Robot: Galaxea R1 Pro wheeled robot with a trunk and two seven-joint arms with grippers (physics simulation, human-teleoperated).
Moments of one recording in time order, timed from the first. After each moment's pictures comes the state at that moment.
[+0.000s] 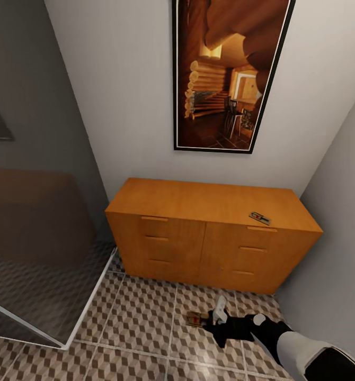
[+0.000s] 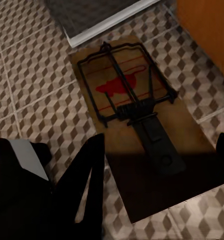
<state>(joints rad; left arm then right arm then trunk) -0.28 0.10 -0.57 0.07 0.46 -0.20 -0.01 -0.76 -0.04 0.55 -0.03 0.01 -0.38 0.75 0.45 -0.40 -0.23</state>
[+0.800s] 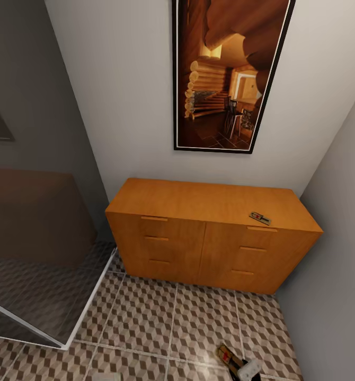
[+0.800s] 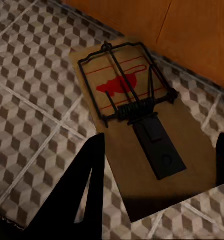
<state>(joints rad) -0.28 0.07 -0.56 -0.32 0.47 -0.22 0.20 -0.38 -0.03 0.53 -0.02 -0.11 -0.66 0.04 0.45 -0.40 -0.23</state>
